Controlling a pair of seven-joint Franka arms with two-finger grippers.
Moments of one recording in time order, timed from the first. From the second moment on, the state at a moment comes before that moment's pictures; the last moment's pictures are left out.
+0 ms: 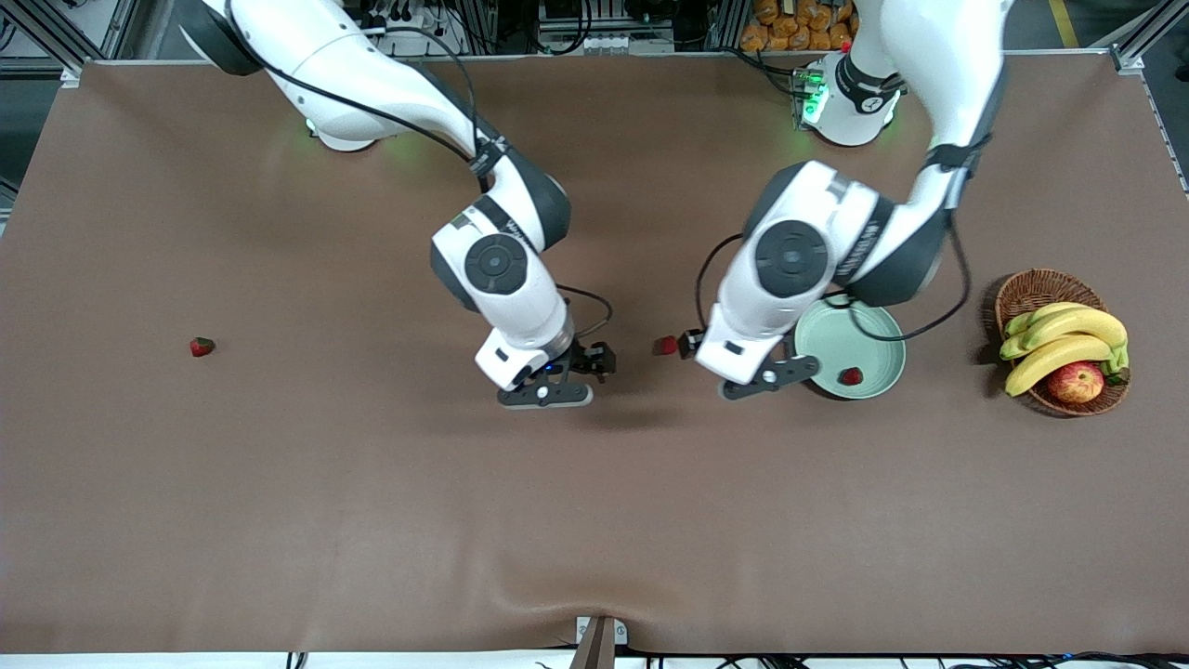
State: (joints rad) left arm -0.36 0.53 -0.26 -1.49 0.11 1.91 -0.90; right arm 0.47 0.73 0.22 -1.37 -0.09 2.26 0.64
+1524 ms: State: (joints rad) left arm -0.48 0.74 -0.25 -1.70 0.38 2.34 -1.06; right arm -0.09 0.36 0.21 -1.66 -0.32 2.01 -0.33
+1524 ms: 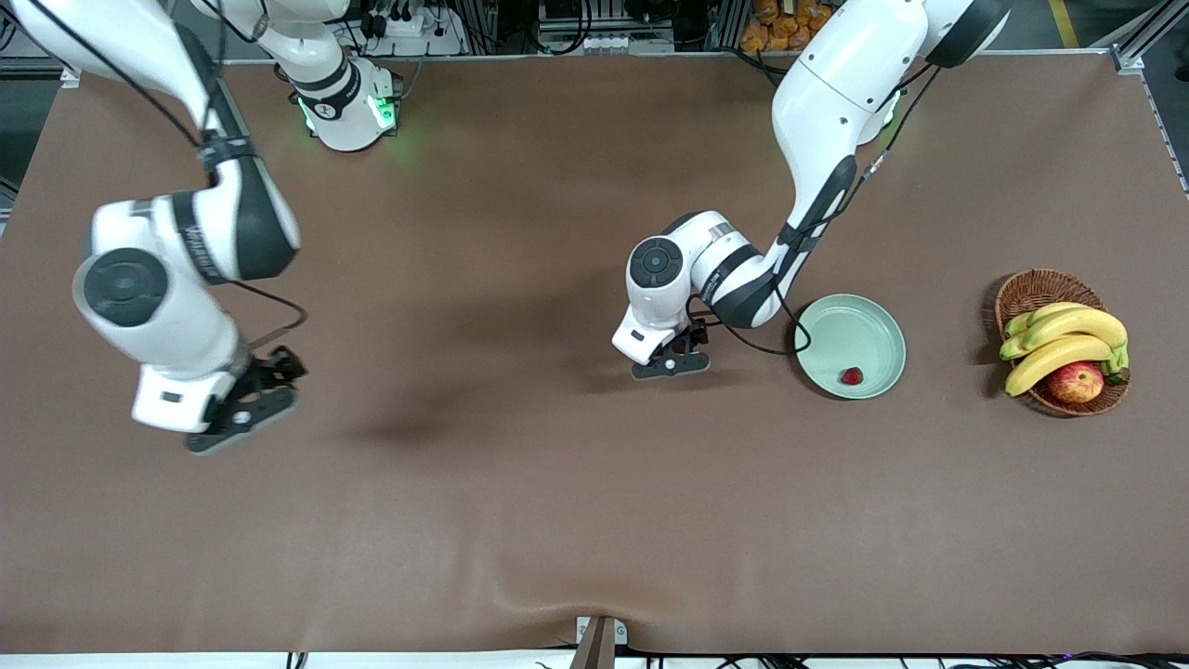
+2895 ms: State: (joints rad) left arm -0.14 0.57 -0.44 -1.73 0.38 2.26 -0.90; right arm -0.51 0.52 0.20 -1.84 -0.24 2.07 0.07
